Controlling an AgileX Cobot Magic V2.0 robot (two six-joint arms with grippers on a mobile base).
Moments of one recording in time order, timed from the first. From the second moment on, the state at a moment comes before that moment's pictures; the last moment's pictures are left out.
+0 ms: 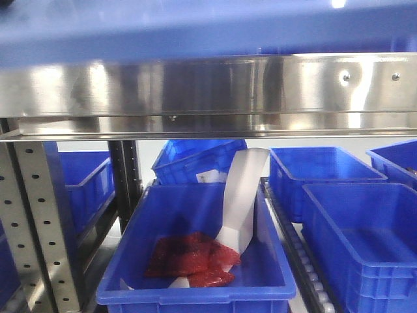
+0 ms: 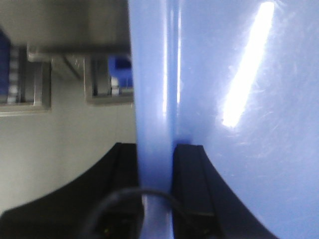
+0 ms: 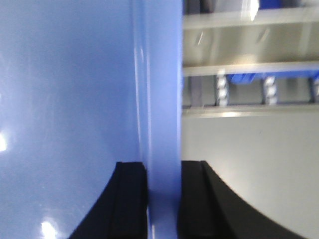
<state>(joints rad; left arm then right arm) -0.54 1.30 -1.35 0.04 1.13 -0.41 0.61 1.32 -1.44 -0.20 1.22 0.71</state>
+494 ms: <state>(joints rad) -0.39 1.74 -1.90 0.05 1.16 -0.30 0.47 1.74 -1.95 -0.22 1.25 0.56</state>
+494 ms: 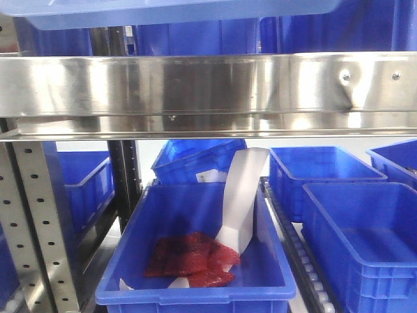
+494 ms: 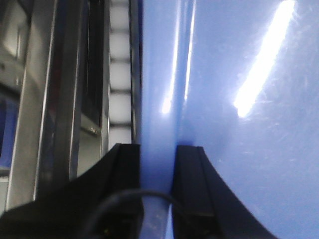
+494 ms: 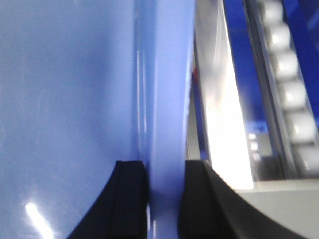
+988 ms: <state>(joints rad) -0.32 1.97 -2.08 0.01 1.05 -0.24 0.38 2.02 -2.19 -0.18 1.20 0.48</state>
